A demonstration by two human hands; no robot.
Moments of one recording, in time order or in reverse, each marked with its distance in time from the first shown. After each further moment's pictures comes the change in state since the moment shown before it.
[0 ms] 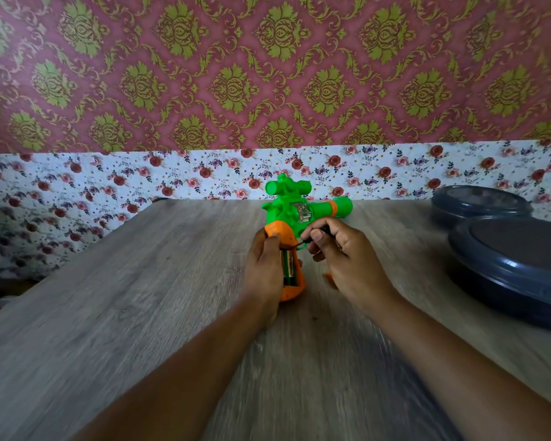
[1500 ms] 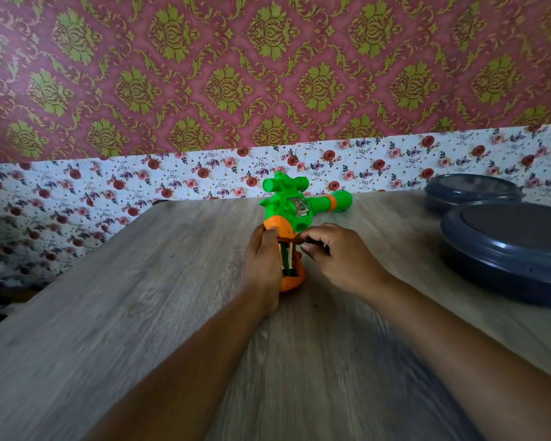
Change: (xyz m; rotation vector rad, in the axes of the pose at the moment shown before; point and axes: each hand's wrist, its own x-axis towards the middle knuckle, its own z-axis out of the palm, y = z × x) left_hand 0.000 -0.001 -0.003 0.011 0.001 -0.006; right_hand 0.000 -0.001 0.000 -0.414 -0.156 -0.014
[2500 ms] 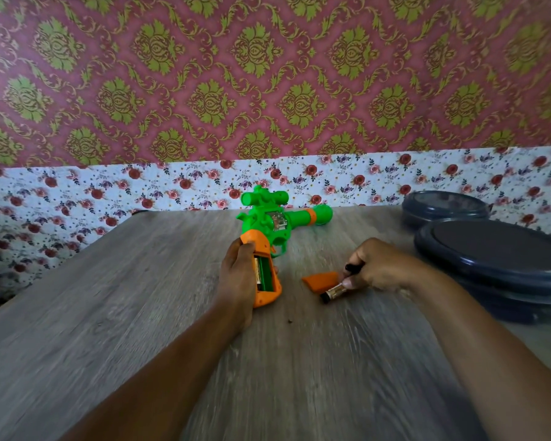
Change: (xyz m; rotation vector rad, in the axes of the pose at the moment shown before) left_hand 0.012 -0.011 -0.003 -0.056 -0.030 -0.036; right_hand -0.007 0.039 -0.073 -0.088 -0.352 0.480
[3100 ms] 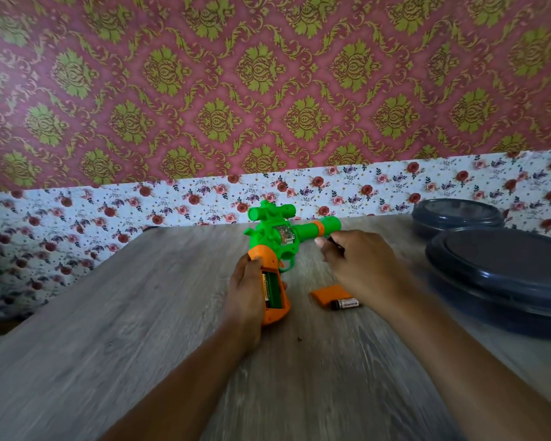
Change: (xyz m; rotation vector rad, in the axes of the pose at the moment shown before) left_hand 0.002 -0.003 -0.001 0.024 0.000 0.005; right_hand -0.007 -0.041 0.020 -0.088 0.525 -0.317
